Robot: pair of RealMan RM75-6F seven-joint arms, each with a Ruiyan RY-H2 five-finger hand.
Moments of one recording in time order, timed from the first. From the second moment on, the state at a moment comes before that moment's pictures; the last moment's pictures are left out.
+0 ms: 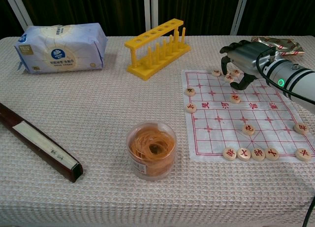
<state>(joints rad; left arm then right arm) -0.12 -1.09 0.01 -1.60 1.59 1.47 -0.02 0.78 -1.81 0.19 -0.90 -1.15 0.89 -0.48</state>
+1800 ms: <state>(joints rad) -0.13 -1.09 0.01 -1.61 1.58 1.46 -0.02 0.80 -1.83 0.26 -0.85 -1.13 0.91 -0.47</state>
